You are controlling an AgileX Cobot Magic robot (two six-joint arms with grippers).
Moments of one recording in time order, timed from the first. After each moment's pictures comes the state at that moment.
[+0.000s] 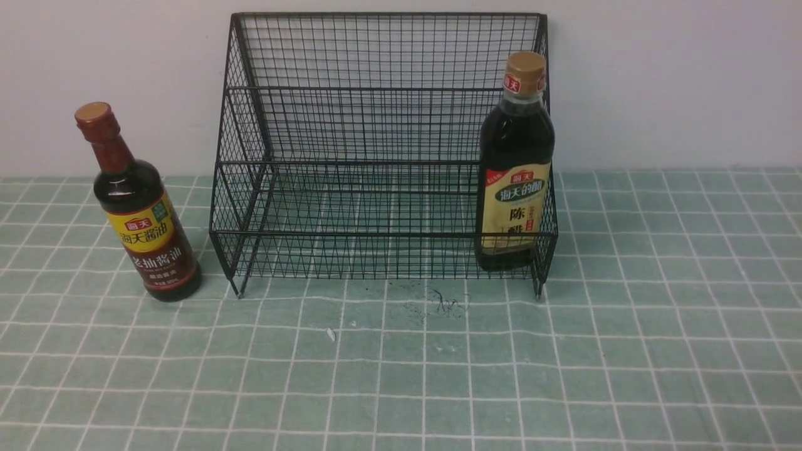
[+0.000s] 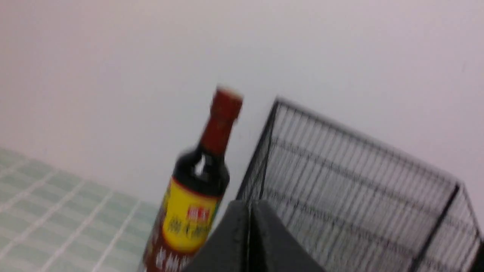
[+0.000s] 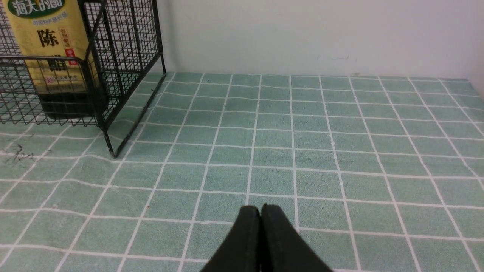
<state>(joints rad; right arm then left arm) 0.00 -0.01 0.02 0.07 0.39 -0.04 -0.03 -0.01 0.03 -0.43 -0.22 -0.04</state>
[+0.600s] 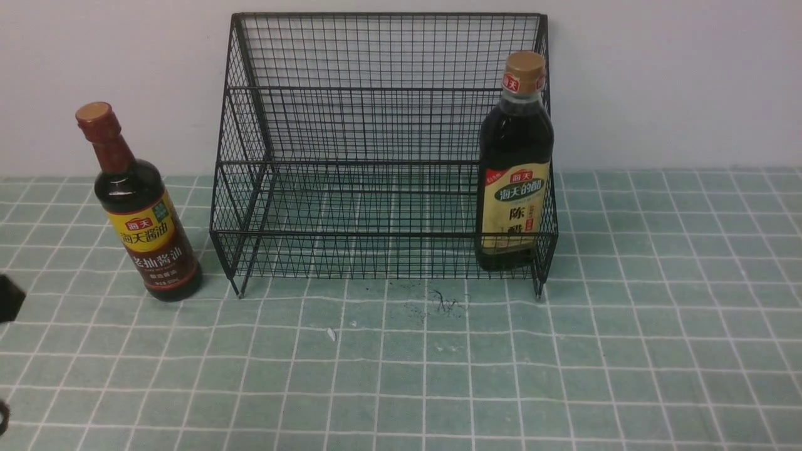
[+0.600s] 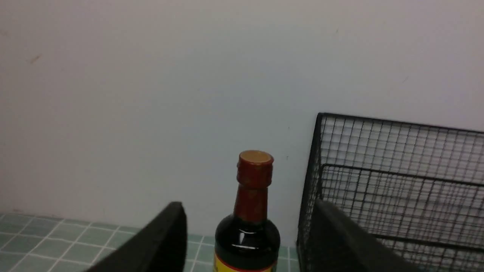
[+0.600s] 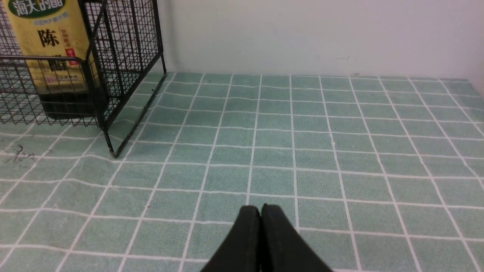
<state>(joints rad) 0.00 -0.01 0.02 0.07 0.39 -0.04 -0.03 0.68 -0.32 -0.37 -0.33 0.20</state>
